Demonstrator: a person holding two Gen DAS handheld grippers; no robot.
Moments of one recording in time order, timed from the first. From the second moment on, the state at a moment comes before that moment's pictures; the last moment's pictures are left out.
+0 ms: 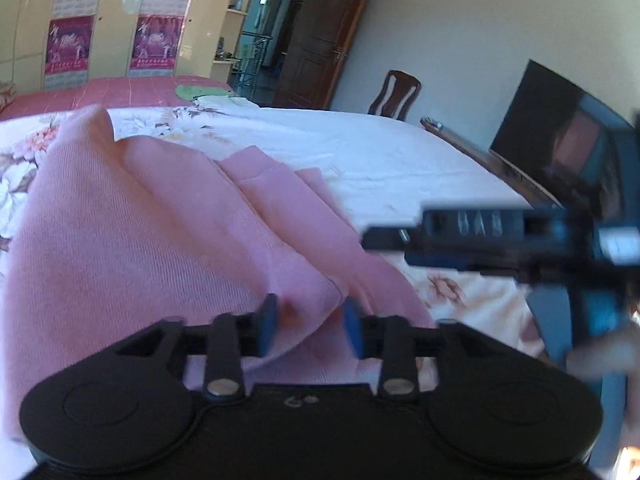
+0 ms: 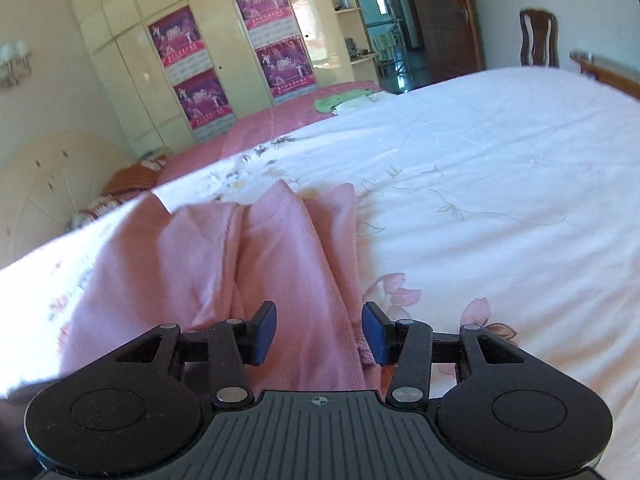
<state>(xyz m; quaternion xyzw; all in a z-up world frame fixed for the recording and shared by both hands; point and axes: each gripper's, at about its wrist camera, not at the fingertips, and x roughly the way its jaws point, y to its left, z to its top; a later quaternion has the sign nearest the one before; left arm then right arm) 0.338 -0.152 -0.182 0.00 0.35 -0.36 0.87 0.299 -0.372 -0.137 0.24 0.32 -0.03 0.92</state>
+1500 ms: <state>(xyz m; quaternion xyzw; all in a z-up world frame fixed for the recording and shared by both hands) 0.400 -0.092 -0.169 -0.05 0.36 -0.24 0.90 0.351 -0.364 -0.114 0.19 0.31 0.04 0.93</state>
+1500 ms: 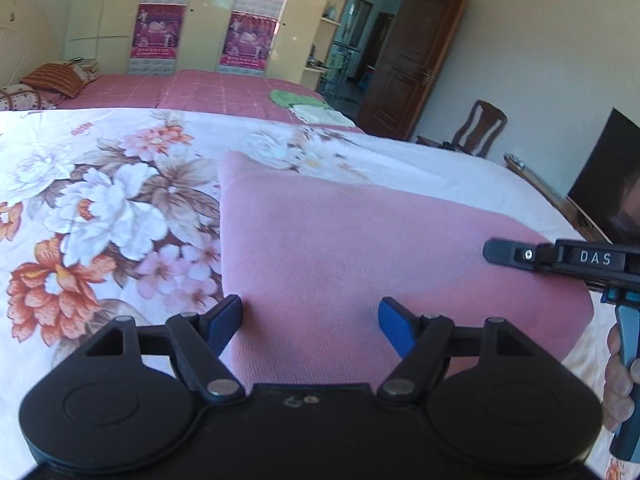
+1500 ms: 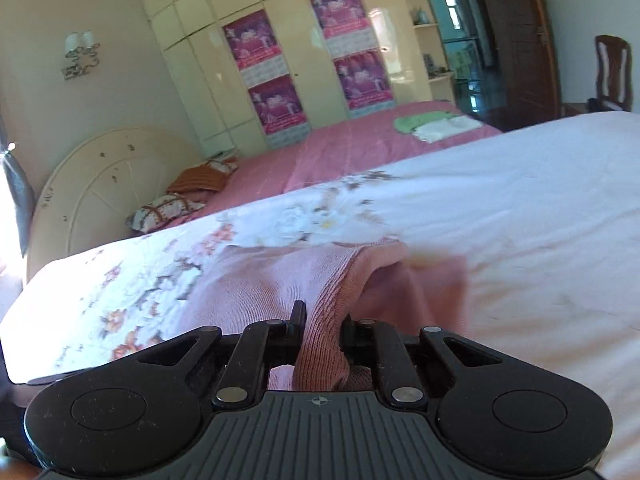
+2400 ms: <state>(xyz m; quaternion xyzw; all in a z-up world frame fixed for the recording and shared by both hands) 0.382 -0.098 -0.180 0.00 0.37 -0.27 0.89 0.284 -0.364 -0.128 0.16 0.38 -0.05 0.91</state>
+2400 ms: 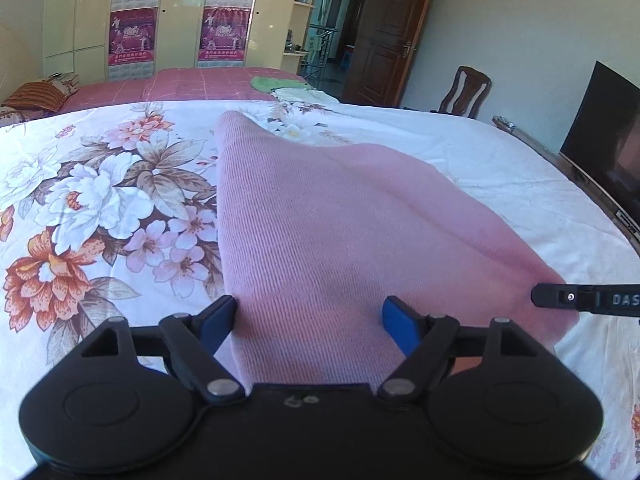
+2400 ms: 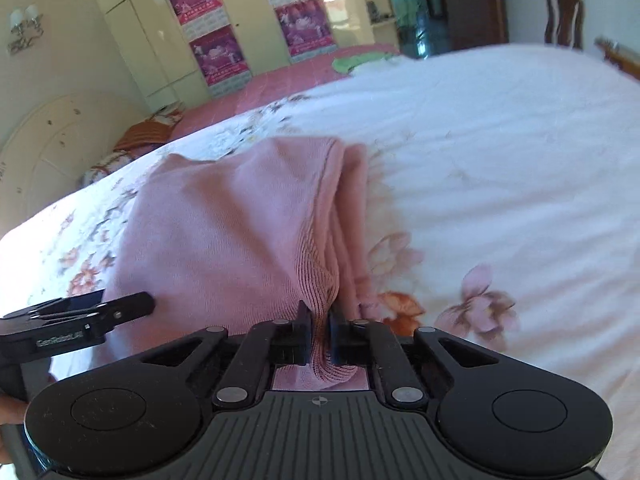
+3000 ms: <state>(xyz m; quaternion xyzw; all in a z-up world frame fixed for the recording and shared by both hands) 0.428 -0.074 -0.169 -0.06 0.37 -0.24 0.90 0.371 -0.379 -0.124 0.19 0.36 -0.04 0.91</state>
